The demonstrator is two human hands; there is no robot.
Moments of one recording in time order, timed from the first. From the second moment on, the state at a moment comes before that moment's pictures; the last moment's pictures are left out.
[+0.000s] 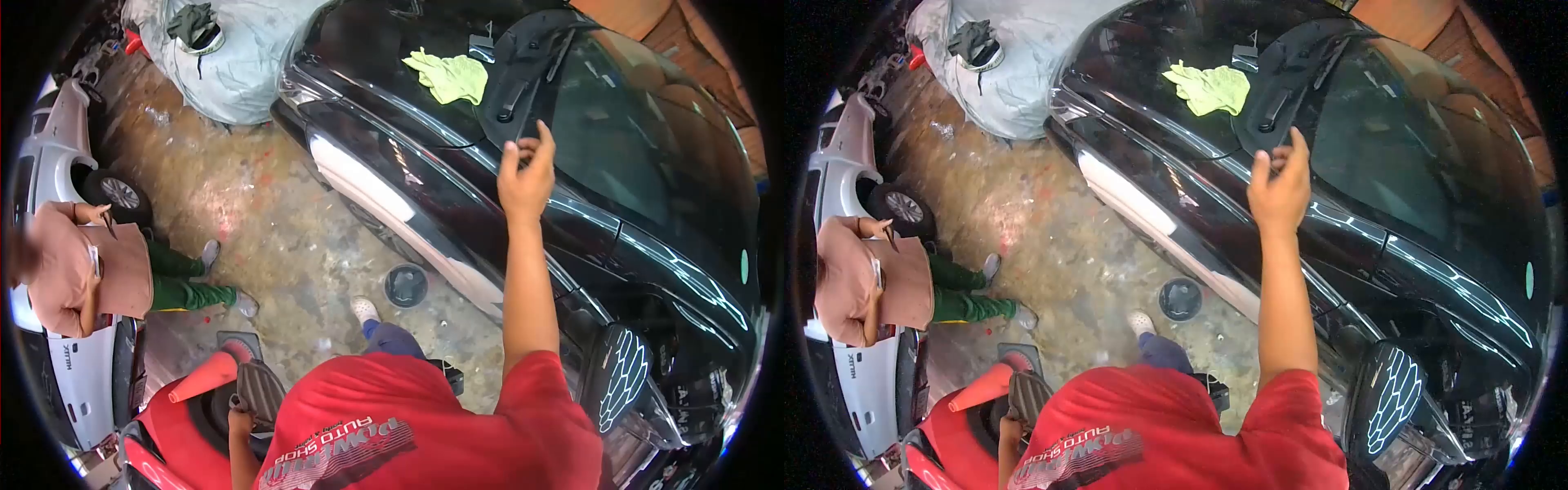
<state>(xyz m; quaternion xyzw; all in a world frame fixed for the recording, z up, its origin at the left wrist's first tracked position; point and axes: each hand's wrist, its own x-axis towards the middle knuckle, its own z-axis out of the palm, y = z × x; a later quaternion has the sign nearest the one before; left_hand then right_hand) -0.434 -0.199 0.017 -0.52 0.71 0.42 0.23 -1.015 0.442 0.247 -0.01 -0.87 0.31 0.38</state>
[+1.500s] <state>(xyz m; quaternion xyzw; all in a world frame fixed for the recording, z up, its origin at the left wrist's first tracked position) -0.556 -0.169 0.051 -0.47 0.75 0.40 0.26 -1.103 0.377 0.213 0.07 -0.92 0.17 0.34</state>
